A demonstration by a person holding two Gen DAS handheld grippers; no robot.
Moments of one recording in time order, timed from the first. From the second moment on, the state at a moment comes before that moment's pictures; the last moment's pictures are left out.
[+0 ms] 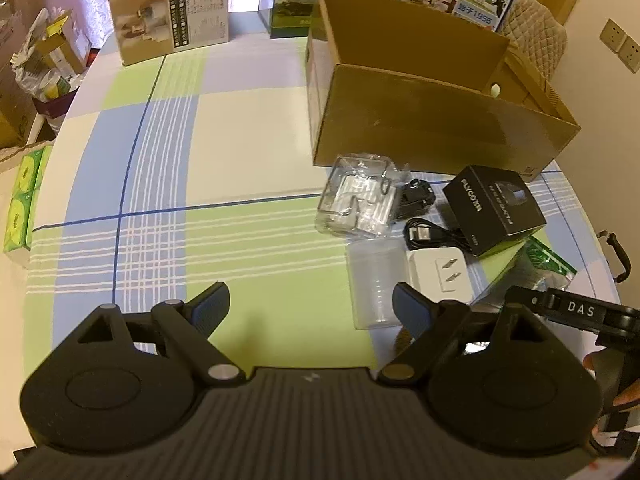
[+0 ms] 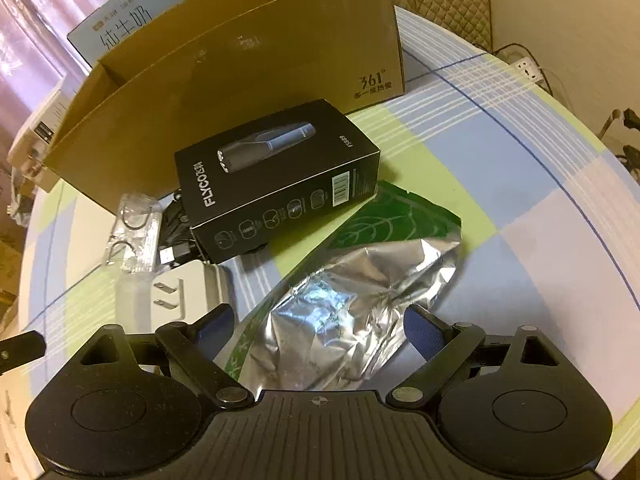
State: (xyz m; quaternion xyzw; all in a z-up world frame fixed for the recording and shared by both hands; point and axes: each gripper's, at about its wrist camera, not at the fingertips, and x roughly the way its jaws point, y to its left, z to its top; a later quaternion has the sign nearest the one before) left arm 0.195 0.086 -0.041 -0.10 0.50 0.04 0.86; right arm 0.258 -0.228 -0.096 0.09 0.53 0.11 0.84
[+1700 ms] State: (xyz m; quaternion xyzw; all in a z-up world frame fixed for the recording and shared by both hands) left arm 0.199 -0.018 -0.110 -0.02 0.53 -0.07 0.84; right arm 0.251 -0.306 -0.079 -0.05 0.47 0.24 0.85
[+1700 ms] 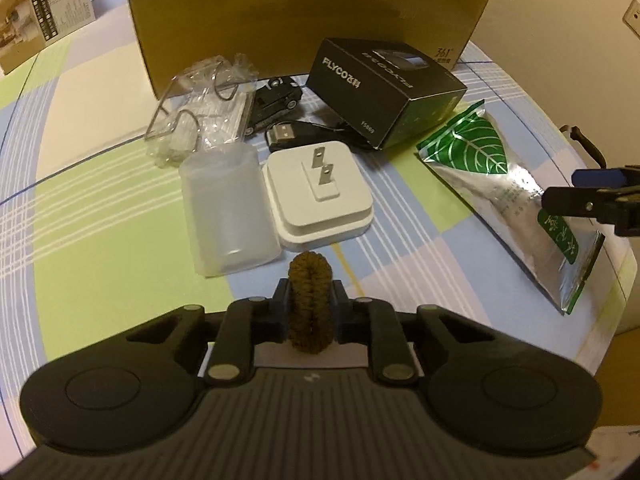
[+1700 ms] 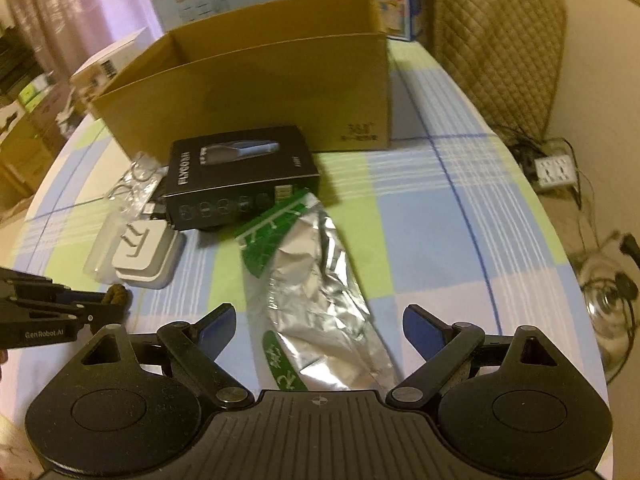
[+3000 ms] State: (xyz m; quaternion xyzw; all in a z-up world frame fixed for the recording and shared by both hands) left arm 0.166 0.040 -0.073 -0.06 0.50 -0.05 0.86; right arm 0.200 -0.275 -0.090 -0.04 0.49 0.25 0.84
